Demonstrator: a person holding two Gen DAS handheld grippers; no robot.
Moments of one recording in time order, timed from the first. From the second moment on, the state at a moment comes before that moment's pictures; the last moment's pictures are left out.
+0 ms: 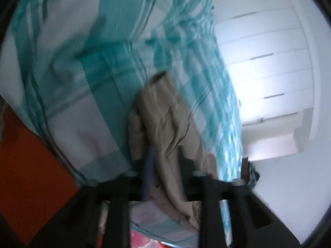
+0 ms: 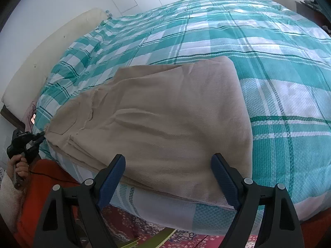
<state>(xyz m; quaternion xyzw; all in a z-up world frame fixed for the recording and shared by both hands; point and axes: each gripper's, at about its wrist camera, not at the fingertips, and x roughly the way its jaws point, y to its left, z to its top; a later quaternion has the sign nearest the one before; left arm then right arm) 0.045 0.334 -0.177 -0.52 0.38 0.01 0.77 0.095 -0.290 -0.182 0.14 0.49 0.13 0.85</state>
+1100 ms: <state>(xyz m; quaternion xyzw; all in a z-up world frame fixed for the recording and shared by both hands) 0.117 0.202 -0.068 -0.38 0.34 -0.16 0.85 0.097 -0.288 -0.184 0.14 0.49 0.14 0.85</state>
